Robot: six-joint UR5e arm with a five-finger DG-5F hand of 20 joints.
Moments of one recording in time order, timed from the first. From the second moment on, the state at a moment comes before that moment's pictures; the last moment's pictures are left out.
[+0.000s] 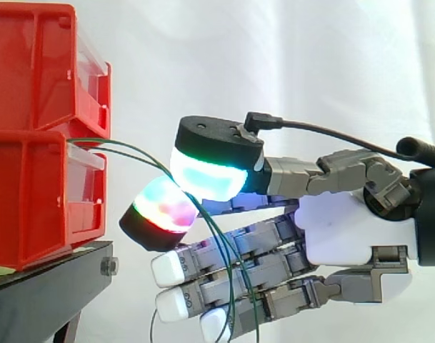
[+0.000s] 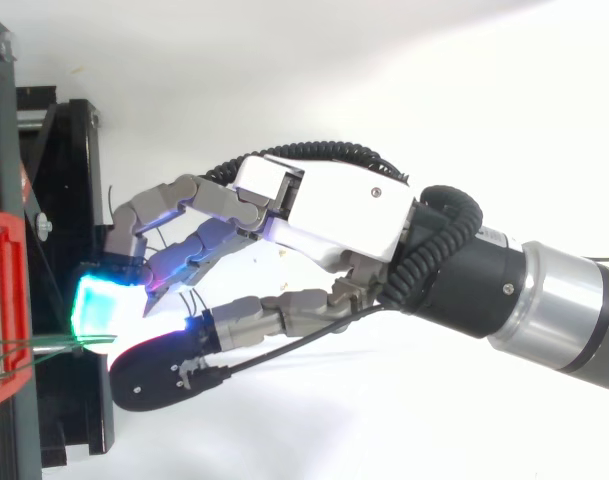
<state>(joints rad) 0.25 -2.39 -1.07 -2.86 -0.99 0.00</state>
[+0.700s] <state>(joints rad) 0.26 -2.39 -1.07 -2.88 -0.99 0.01</state>
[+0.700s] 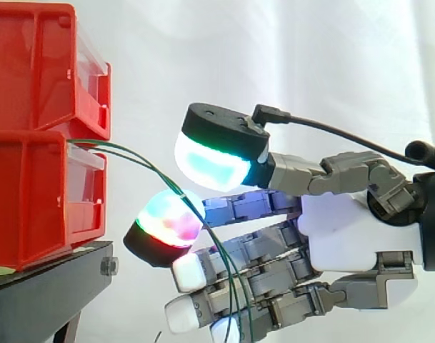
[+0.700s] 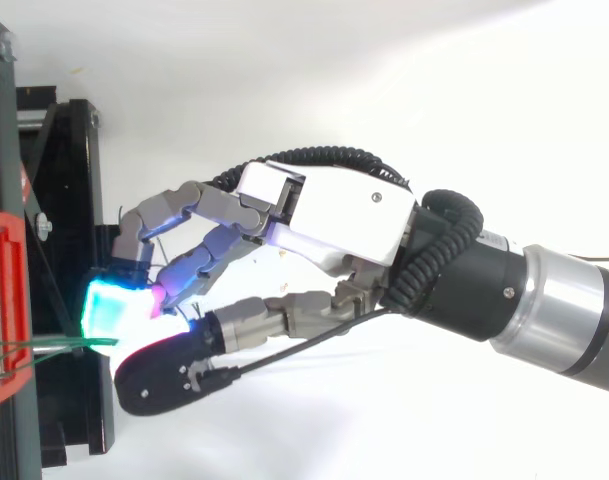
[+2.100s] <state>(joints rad) 0.26 -2.36 -1.07 -2.98 -1.01 0.08</state>
